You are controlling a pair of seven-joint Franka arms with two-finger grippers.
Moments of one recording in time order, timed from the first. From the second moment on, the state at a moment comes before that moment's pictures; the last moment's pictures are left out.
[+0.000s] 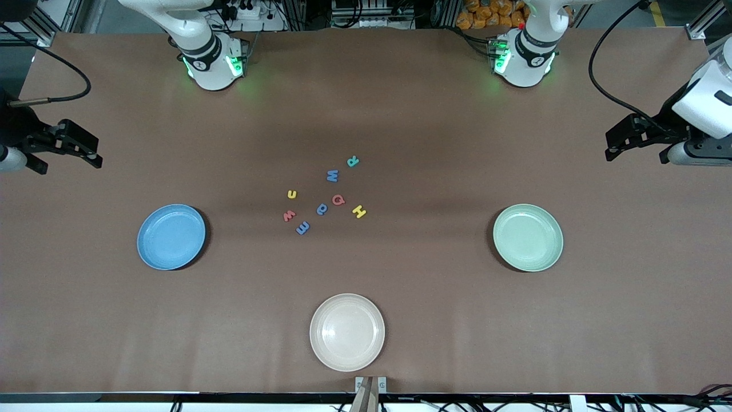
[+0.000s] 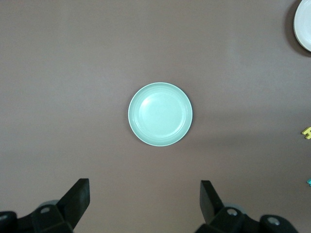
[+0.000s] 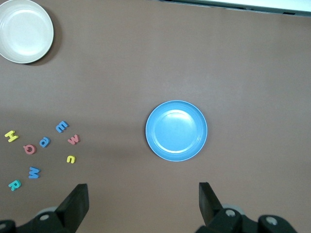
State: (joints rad) left arm 0.04 0.01 -0.16 -1.54 0.00 1.61 -0.06; right arm 0.02 0.05 0.02 -1.47 0.00 1.59 -0.07
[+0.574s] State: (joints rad) left arm 0.03 0.03 -0.17 -1.54 0.00 1.61 -0.06; right arm 0.02 0.05 0.02 -1.47 0.00 1.59 -0.07
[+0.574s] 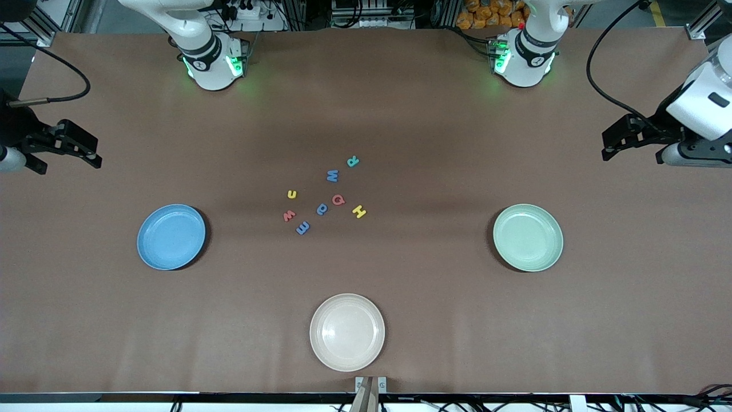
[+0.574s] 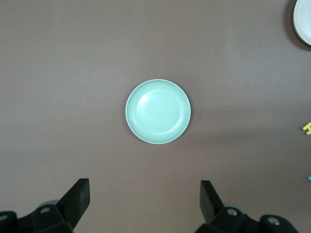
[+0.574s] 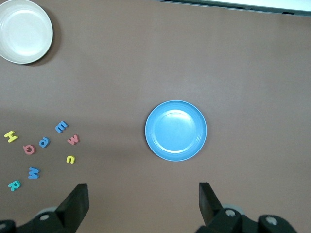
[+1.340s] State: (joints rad) left arm -0.30 0.35 -0.22 -1.56 0.03 1.87 -0.34; right arm 0.02 0.05 0.02 -1.47 0.00 1.59 -0.07
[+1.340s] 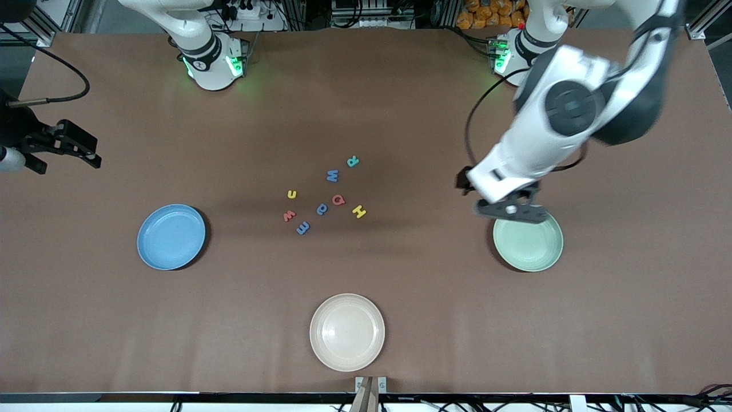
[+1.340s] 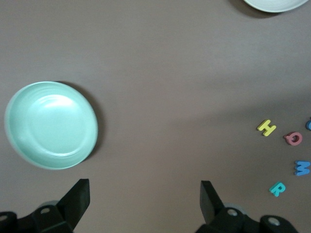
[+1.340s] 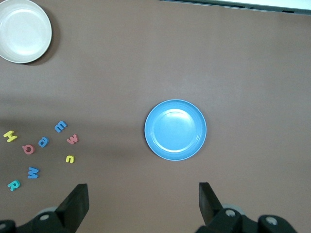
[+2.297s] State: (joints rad) left arm -0.58 0.65 -0.22 -1.55 0.18 2.28 -0.34; right arm -0.02 0.14 0.01 -1.49 0.00 1.63 -0.07
